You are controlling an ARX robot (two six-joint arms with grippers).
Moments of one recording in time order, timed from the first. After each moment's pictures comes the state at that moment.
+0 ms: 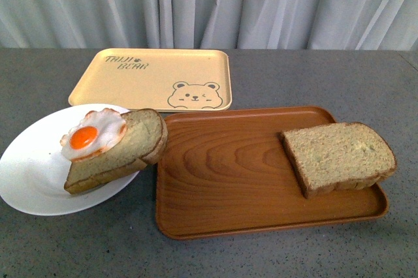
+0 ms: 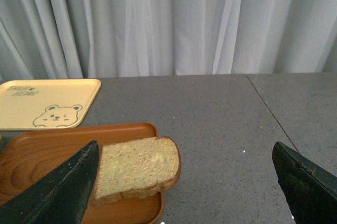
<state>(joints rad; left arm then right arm) 0.00 0.02 0.02 0.00 0.00 -0.01 0.00 0.00 0.02 0.00 0.00 0.01</state>
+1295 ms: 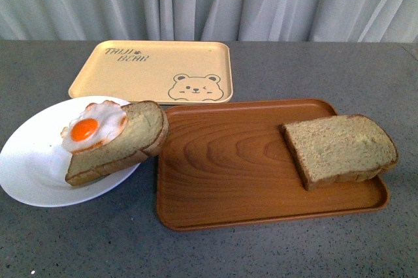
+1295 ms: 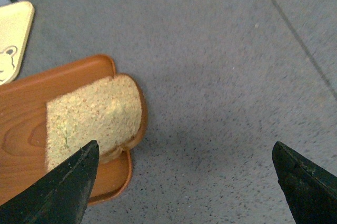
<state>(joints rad) 0.00 0.02 0.02 0.00 0.00 0.00 -0.25 1.13 0.31 0.35 -0.16 0.09</state>
